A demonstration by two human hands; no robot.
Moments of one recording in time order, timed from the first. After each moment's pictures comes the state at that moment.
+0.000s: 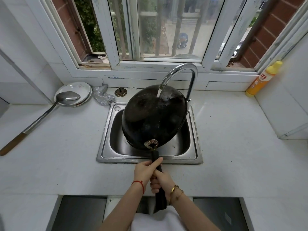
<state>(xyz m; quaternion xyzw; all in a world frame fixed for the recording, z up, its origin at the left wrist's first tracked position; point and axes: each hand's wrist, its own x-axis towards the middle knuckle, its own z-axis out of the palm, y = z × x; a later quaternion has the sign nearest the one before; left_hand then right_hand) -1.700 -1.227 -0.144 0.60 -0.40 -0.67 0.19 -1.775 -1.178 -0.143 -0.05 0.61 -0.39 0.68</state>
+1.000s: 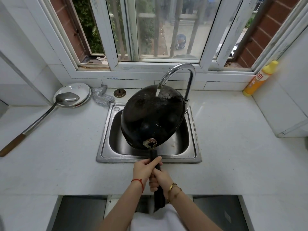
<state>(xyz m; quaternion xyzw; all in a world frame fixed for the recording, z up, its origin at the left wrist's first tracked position) -1.700 -1.226 -0.136 0.59 -0.41 -0.67 0.22 -1.771 -1.180 -0.144 -0.05 0.62 -0.40 0.67</state>
